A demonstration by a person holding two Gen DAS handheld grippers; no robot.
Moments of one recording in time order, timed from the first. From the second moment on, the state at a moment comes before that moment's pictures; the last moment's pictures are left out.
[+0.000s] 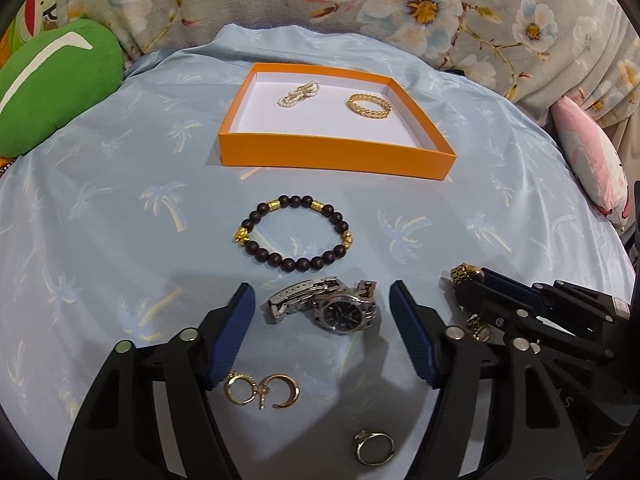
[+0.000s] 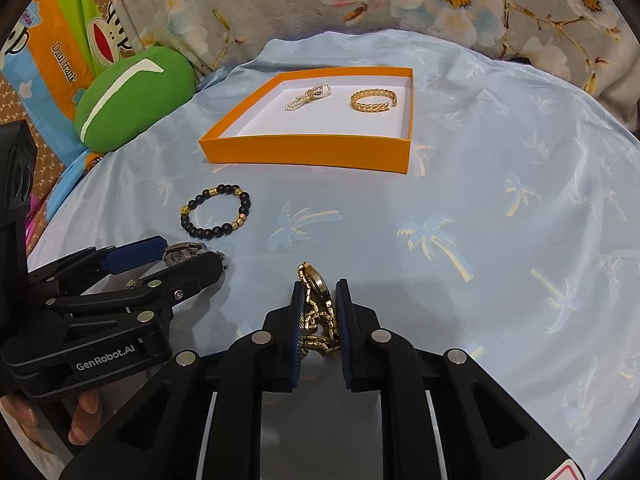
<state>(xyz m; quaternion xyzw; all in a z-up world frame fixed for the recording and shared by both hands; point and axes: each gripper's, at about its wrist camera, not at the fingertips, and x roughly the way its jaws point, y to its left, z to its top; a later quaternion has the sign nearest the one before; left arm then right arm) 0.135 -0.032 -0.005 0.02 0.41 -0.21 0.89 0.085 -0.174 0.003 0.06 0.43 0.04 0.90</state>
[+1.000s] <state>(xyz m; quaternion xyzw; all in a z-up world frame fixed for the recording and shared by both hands) 0.118 -0.017 0.015 -0.02 0.39 -0.22 0.89 0.075 -0.169 0.013 0.06 0.40 0.03 0.91</state>
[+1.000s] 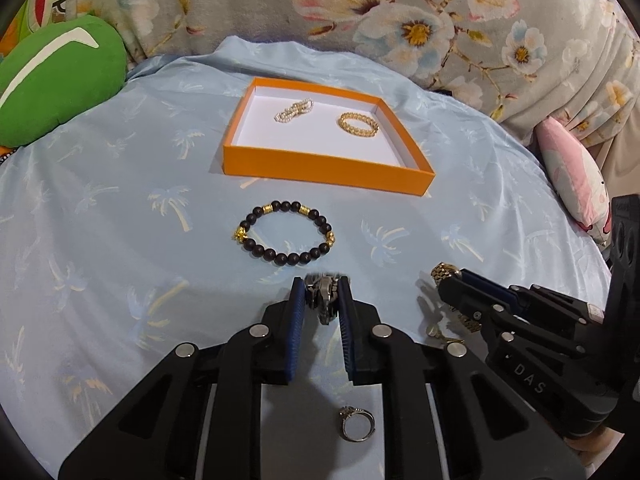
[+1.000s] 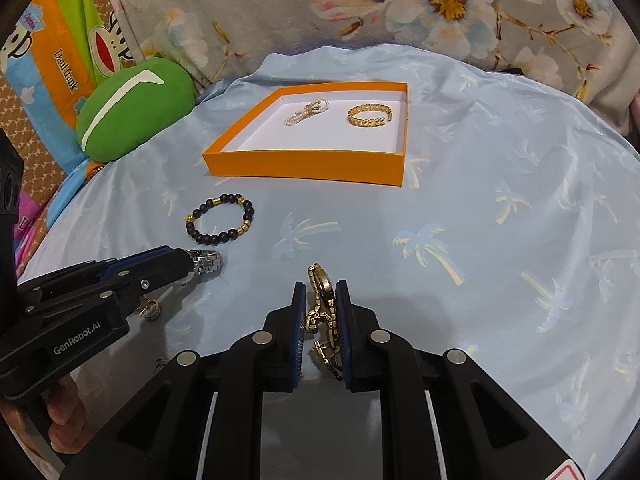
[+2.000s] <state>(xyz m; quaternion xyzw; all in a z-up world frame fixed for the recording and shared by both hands) 0.139 -0.030 0.009 0.07 0.40 -0.22 0.89 0.103 -0.186 0.036 0.08 0.39 0.04 0.92</state>
